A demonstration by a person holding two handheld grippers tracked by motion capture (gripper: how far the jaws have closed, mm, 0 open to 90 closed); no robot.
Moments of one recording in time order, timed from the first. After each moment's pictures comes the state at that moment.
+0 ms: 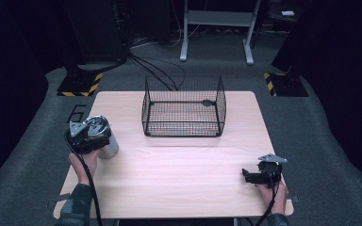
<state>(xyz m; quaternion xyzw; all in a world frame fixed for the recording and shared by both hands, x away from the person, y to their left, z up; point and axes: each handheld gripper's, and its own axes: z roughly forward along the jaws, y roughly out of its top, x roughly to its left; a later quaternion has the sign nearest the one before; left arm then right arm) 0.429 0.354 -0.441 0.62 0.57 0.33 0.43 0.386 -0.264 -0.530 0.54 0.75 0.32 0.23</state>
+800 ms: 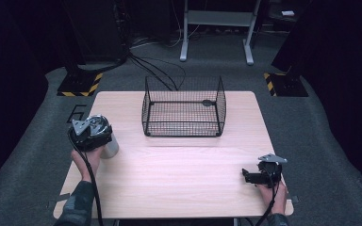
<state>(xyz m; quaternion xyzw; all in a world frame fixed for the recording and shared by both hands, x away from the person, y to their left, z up) 0.437 0.348 -0.444 0.61 0.57 0.36 0.42 0.386 -0.264 -0.530 0.54 0.75 0.32 0.23</state>
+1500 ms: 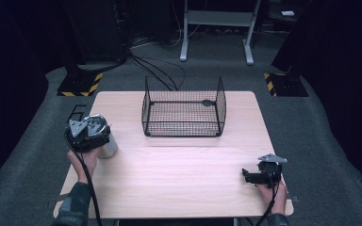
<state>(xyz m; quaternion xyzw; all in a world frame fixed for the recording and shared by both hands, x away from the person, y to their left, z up) 0.427 0.352 -0.434 0.62 0.55 0.37 0.43 0.386 -0.264 -0.530 0.54 0.75 0.32 0.23</state>
